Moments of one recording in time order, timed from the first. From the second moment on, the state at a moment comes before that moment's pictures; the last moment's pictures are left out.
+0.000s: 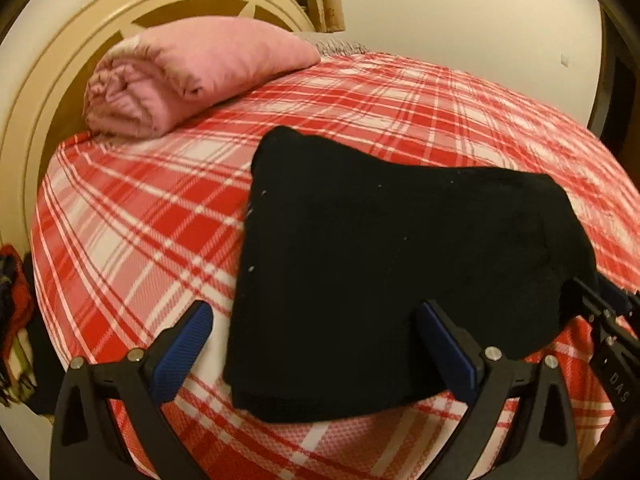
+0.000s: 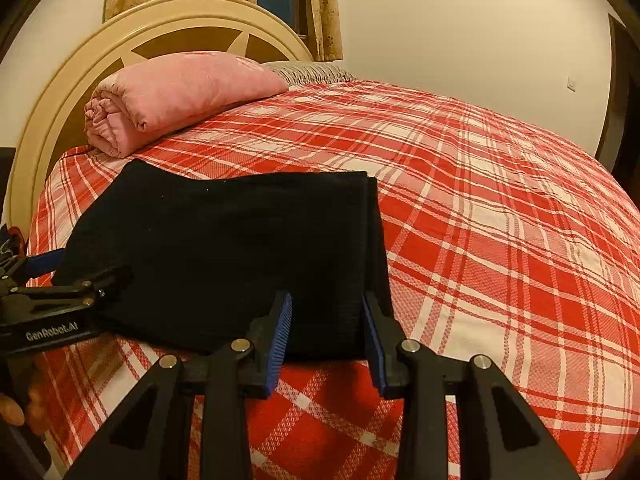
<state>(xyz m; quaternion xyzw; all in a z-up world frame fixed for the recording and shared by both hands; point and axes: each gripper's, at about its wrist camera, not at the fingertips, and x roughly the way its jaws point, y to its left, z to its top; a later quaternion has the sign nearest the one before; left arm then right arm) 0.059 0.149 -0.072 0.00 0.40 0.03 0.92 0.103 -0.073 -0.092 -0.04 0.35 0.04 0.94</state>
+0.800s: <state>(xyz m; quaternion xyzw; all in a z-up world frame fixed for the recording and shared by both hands) -0.061 0.137 -0.016 0.04 0.29 0.04 0.96 -0.043 -0.076 -0.058 0.08 0.30 0.00 0.95</state>
